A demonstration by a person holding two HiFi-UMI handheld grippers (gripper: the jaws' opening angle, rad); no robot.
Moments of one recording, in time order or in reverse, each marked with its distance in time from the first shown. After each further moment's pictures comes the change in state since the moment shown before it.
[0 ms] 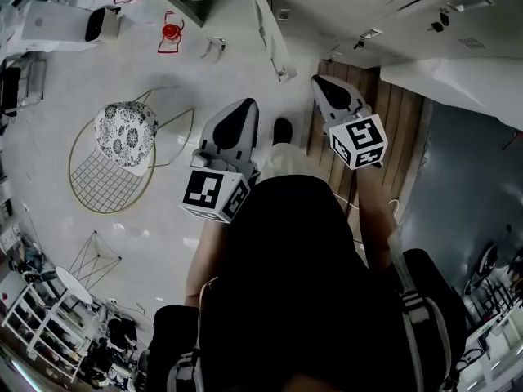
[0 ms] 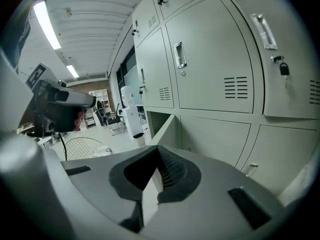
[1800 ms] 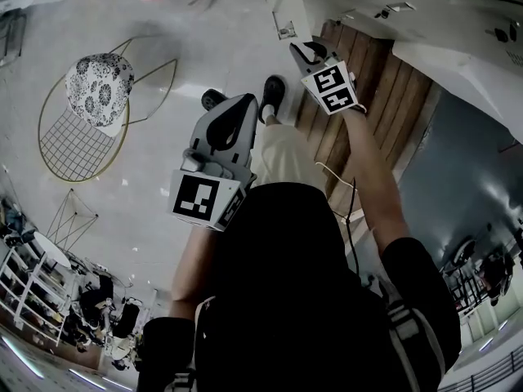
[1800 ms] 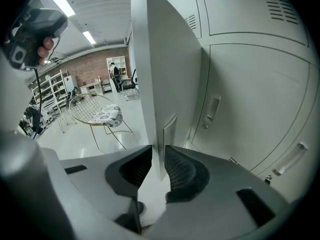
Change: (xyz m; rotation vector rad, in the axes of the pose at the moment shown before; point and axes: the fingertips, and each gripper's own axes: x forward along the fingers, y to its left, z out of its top) left arm -0.008 0.011 -0.098 -0.083 0.137 0.073; right arm 0.121 -0.003 -0.185 -0.220 0.328 0.147
